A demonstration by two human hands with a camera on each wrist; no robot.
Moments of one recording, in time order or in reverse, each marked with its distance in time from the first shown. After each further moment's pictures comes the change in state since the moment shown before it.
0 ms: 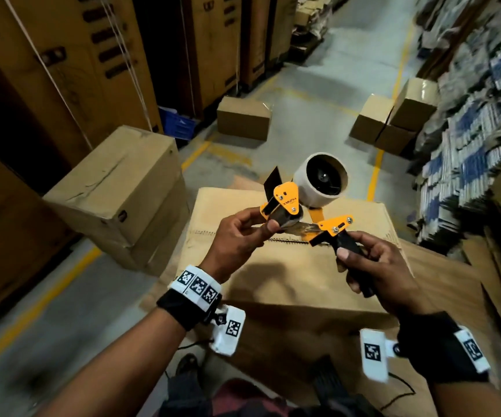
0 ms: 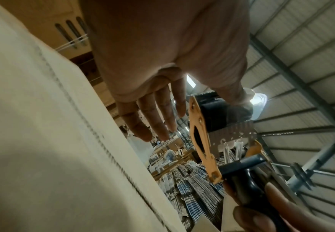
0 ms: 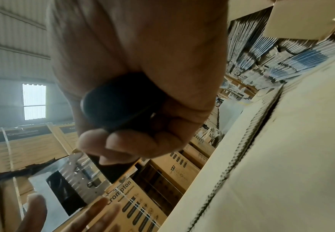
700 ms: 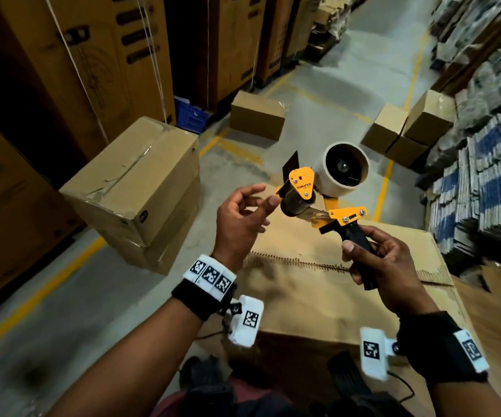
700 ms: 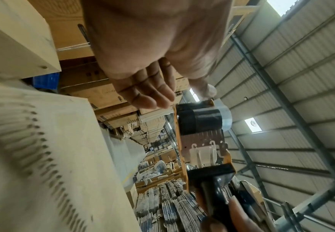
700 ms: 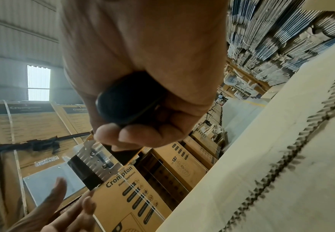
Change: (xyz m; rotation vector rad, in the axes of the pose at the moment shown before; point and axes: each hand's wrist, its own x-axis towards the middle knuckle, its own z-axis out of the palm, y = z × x) left_hand 0.055 0.017 -0.106 -0.142 0.355 0.041; right_hand 0.071 -0.028 0.110 -0.073 0.107 -0.039
